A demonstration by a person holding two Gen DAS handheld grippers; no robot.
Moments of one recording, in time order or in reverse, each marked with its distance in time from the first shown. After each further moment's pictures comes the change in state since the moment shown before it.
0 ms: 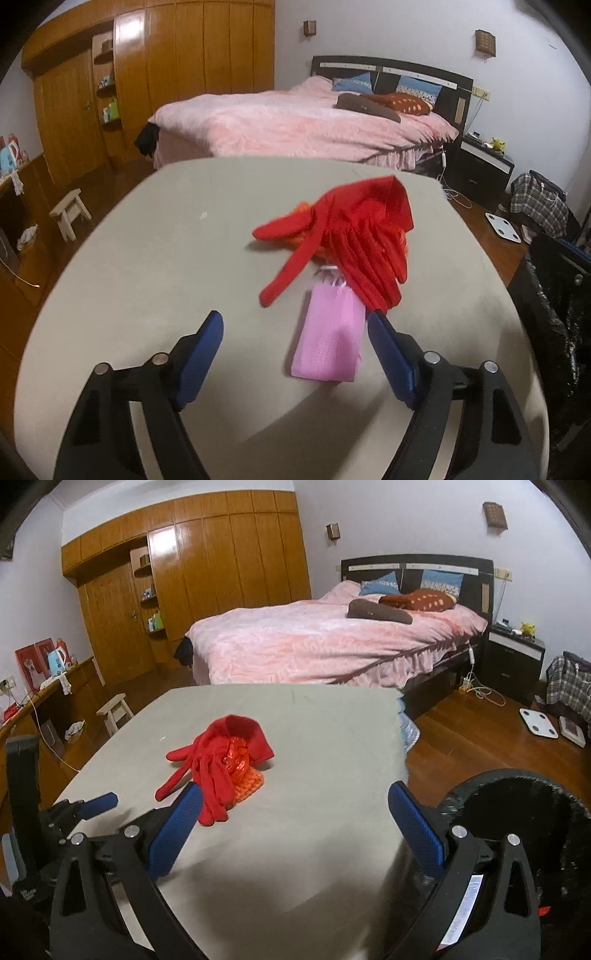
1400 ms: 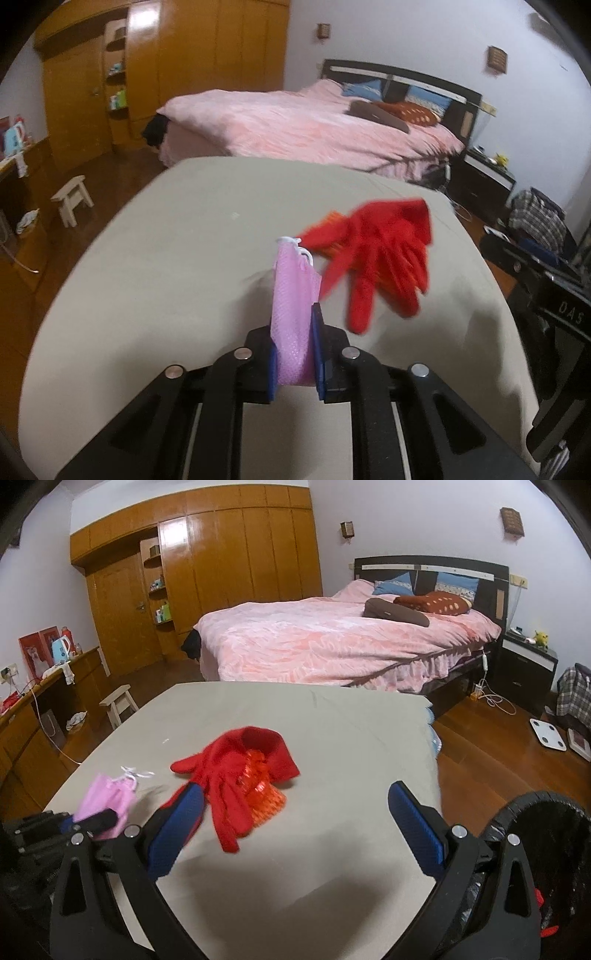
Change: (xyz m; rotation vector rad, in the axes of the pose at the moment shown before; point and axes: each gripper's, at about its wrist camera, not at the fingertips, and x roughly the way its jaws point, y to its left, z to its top) left arm -0.020 0.043 0.006 -0.076 -0.021 -0.004; right arm 0.042 0.024 0.017 -0.051 0.000 0.024
